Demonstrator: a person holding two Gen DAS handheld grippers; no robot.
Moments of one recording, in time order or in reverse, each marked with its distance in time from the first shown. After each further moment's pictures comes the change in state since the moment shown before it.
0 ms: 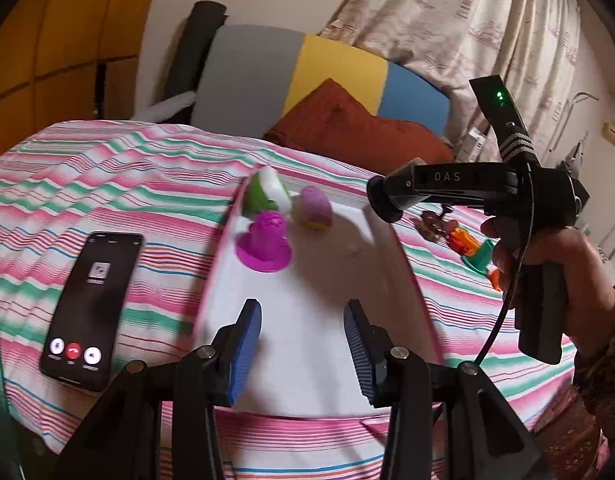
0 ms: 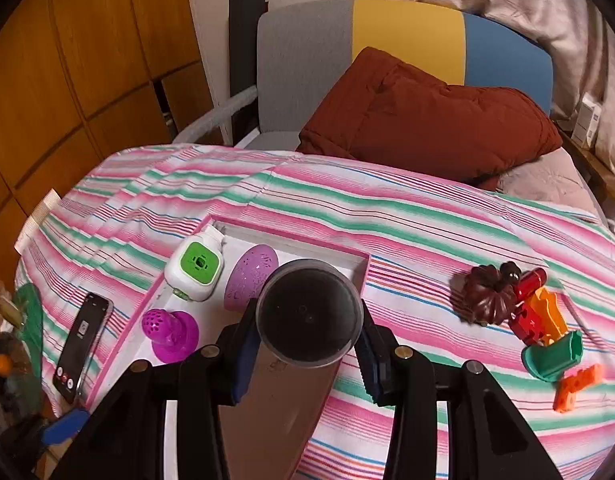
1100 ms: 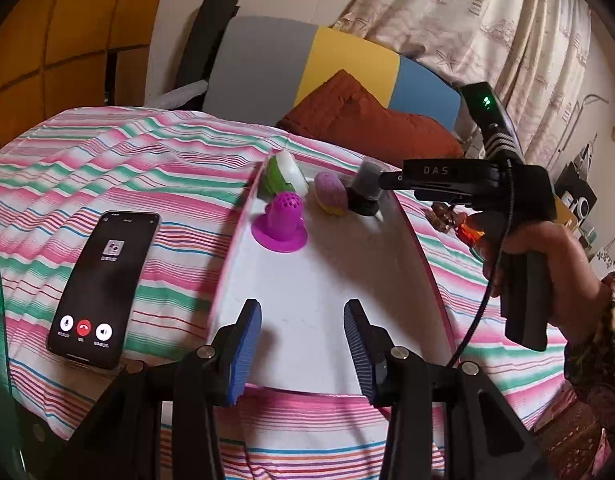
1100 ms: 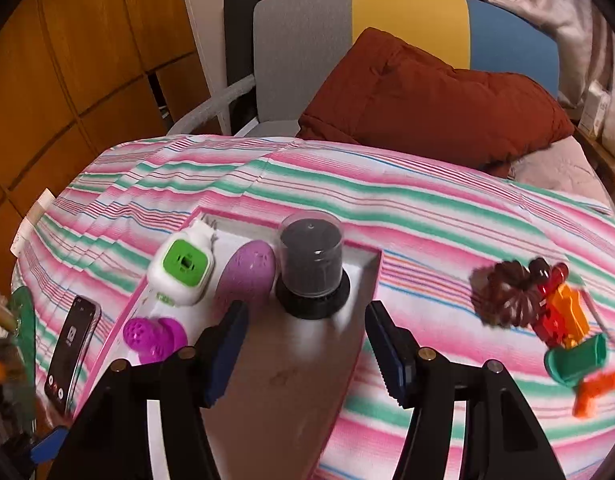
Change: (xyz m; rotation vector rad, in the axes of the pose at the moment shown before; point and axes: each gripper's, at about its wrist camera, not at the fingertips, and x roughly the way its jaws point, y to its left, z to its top) left arm -0.001 0.004 -0.008 -0.011 0.039 0.020; right arm 0.023 -0.005 -0.004 0.036 0.024 0.023
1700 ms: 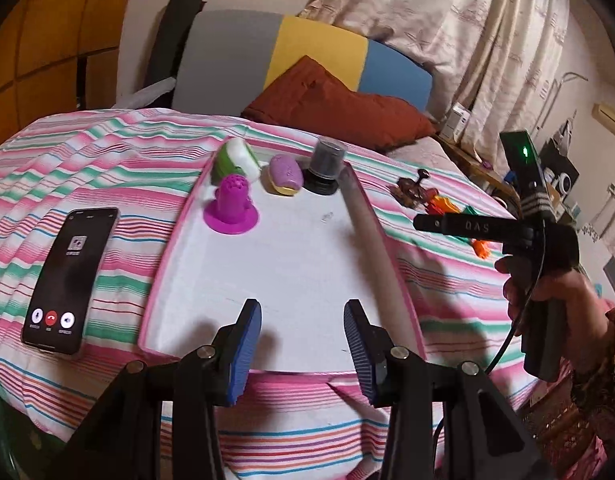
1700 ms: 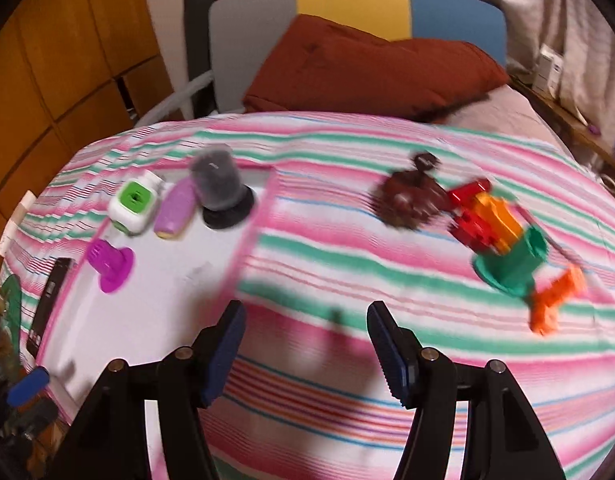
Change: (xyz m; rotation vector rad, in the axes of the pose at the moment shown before) left arm 0.002 -0.033 -0.011 0.070 0.042 -0.068; right arm -0.046 -0.073 -0.080 0.098 0.024 -0.103
